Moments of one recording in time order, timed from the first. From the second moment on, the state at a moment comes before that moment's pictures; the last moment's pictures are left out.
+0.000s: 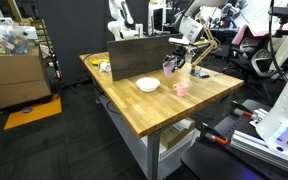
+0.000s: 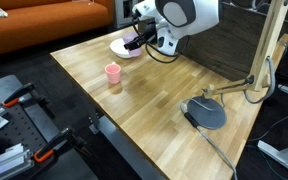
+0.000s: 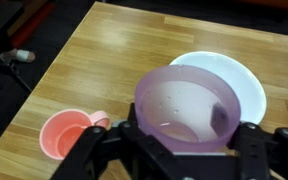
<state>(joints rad) -0.28 0.70 -0.08 -1.74 0.86 1.75 0.55</state>
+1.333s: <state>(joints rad) -0.32 0.88 -0.17 -1.74 1.33 1.70 0.52</state>
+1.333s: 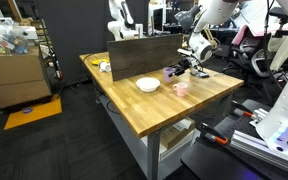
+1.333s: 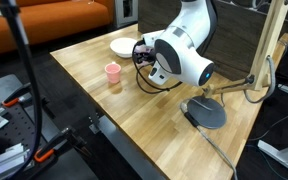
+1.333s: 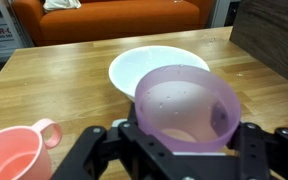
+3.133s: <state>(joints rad) -0.31 0.74 -0.23 -1.82 1.25 1.58 0.43</state>
